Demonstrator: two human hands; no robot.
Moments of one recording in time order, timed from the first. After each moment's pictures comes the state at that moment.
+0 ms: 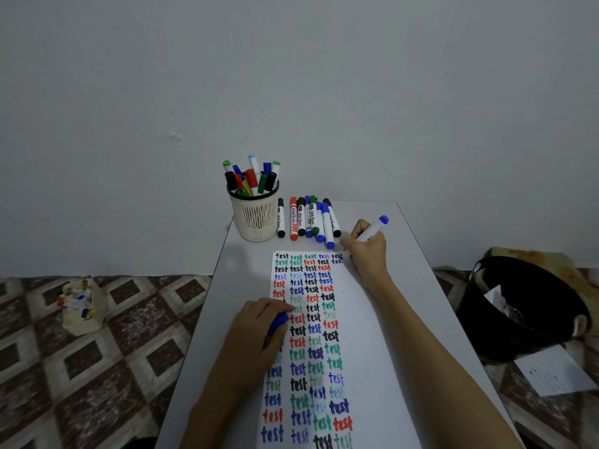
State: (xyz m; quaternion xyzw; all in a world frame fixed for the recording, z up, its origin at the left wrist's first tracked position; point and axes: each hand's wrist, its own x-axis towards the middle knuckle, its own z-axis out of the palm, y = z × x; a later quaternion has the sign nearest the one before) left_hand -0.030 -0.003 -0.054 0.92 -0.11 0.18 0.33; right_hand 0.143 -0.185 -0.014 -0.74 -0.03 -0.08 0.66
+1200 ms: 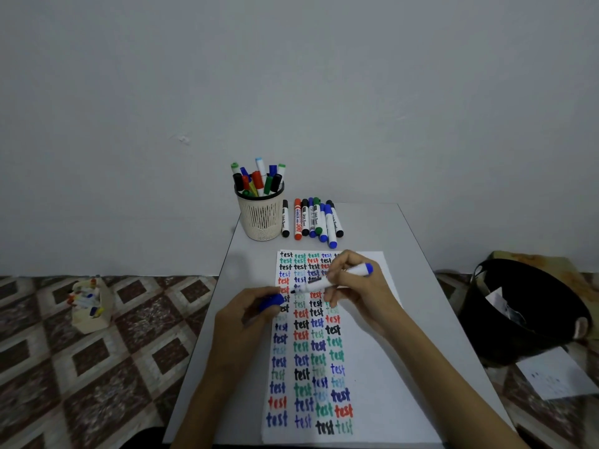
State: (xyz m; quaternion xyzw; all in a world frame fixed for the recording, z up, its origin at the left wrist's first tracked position) left_hand -0.043 0.004 -0.036 0.78 0.01 0.20 0.59; right_hand 0.052 -0.193 0.003 -0.59 -0.18 0.15 0.78
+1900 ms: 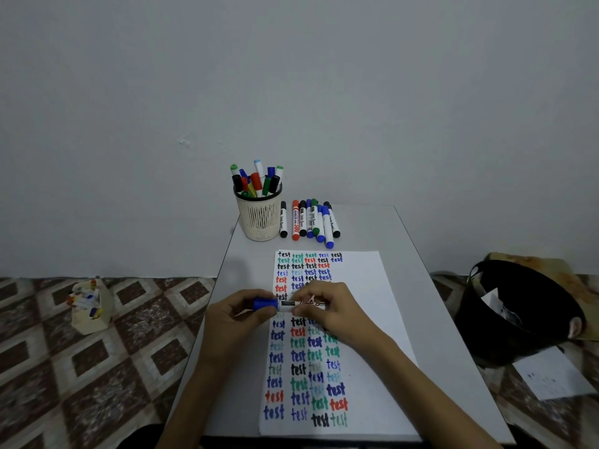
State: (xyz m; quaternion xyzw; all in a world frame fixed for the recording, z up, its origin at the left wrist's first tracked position) left_hand -0.044 0.009 -0.029 0.74 0.00 0.20 0.64; right_hand 0.034 -0.176 -0.023 -0.78 -0.32 0.08 0.54
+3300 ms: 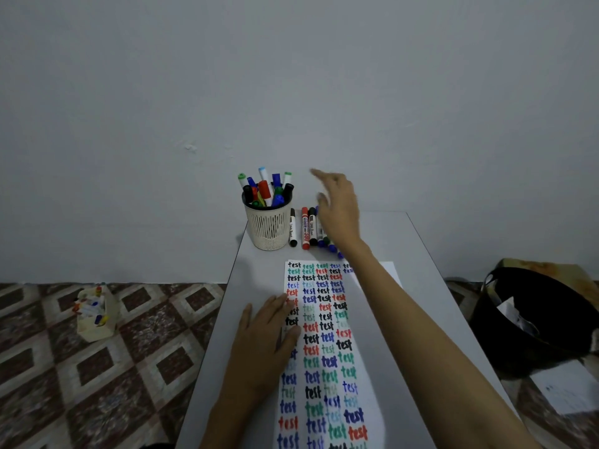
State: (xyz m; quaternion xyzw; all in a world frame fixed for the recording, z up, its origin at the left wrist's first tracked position) left_hand -0.025 0.001 -0.059 0.96 -0.03 0.13 0.24; right_hand 0.185 -0.114 0.041 -0.85 -0.21 -0.27 0.41
